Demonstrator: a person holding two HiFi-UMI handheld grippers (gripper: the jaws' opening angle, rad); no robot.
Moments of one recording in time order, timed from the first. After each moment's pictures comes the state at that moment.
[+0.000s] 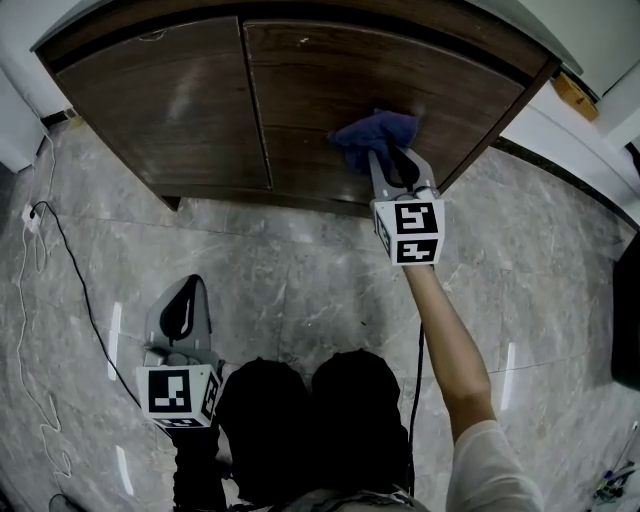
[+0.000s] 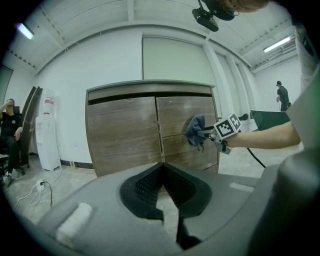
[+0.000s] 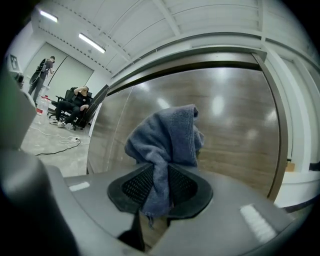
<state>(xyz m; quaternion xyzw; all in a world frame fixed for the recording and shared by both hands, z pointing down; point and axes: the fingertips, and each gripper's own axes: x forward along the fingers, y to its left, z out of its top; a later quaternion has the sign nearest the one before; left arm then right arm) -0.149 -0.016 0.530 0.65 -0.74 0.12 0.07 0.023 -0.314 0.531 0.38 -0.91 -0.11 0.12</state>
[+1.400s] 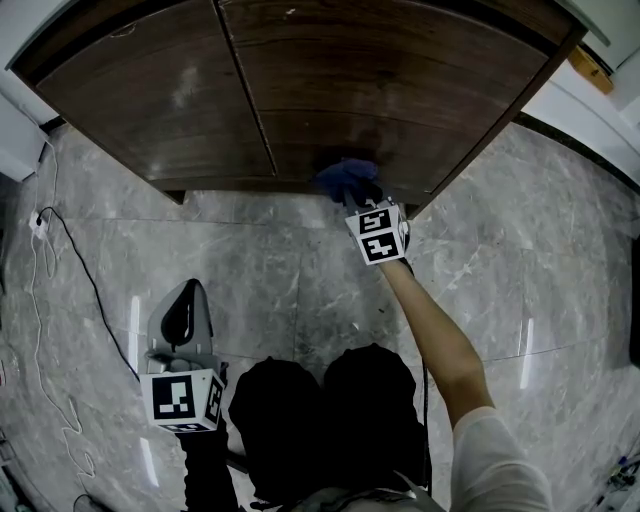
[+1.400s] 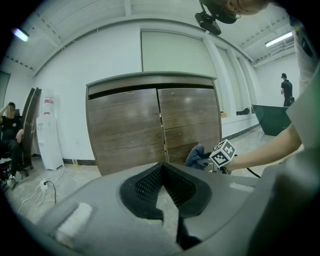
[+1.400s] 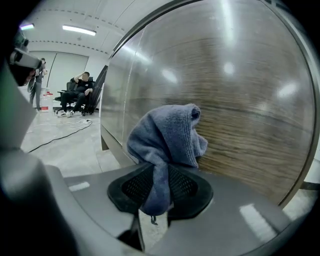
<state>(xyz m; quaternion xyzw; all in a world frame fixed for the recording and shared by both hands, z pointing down) -0.162 -0.014 0.550 0.64 -0.75 0.15 0.09 -0.011 -0.295 0.736 0.32 -0.91 0.00 0.25</state>
